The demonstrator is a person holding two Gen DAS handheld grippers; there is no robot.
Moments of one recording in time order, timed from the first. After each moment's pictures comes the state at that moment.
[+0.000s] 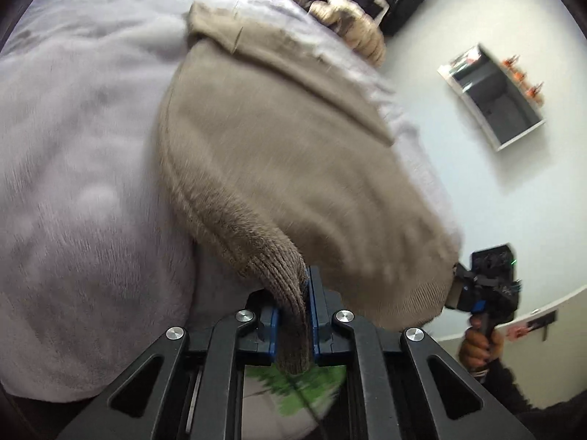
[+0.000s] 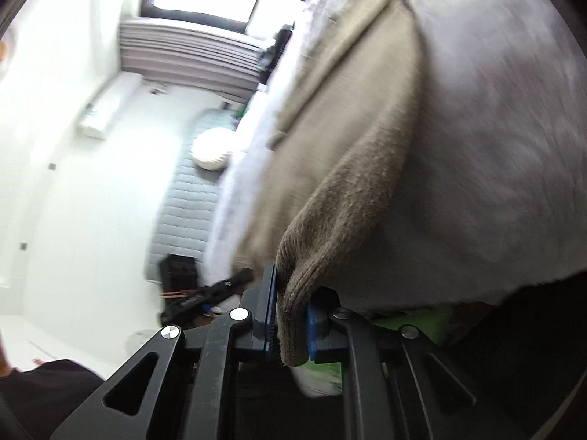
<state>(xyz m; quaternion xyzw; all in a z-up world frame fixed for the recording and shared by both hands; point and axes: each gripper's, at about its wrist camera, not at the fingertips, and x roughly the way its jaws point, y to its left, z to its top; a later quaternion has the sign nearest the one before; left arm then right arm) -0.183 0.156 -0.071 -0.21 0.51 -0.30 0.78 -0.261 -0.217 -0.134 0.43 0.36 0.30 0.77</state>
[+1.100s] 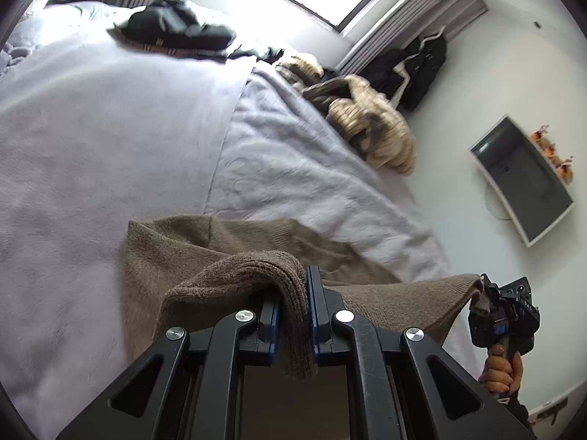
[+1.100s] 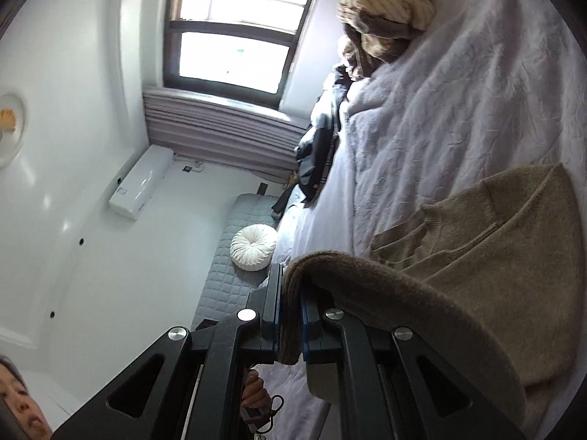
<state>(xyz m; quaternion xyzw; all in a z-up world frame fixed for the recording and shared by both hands) 0.157 0.099 -0.007 -0.21 0.43 -0.22 0.85 0.084 -0.292 -0.052 0.50 0.28 0.26 0.78</state>
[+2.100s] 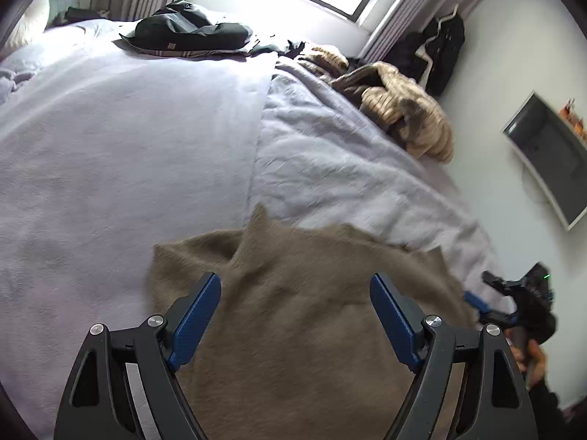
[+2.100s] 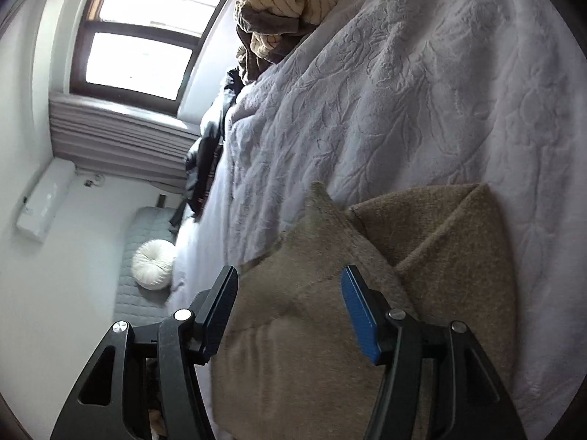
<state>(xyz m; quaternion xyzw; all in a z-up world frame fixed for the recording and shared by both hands) 0.176 0.098 -0.031 -0.14 0.44 -0.17 0.87 0.109 -0.312 -0.085 0.41 0.38 0.09 0.83</state>
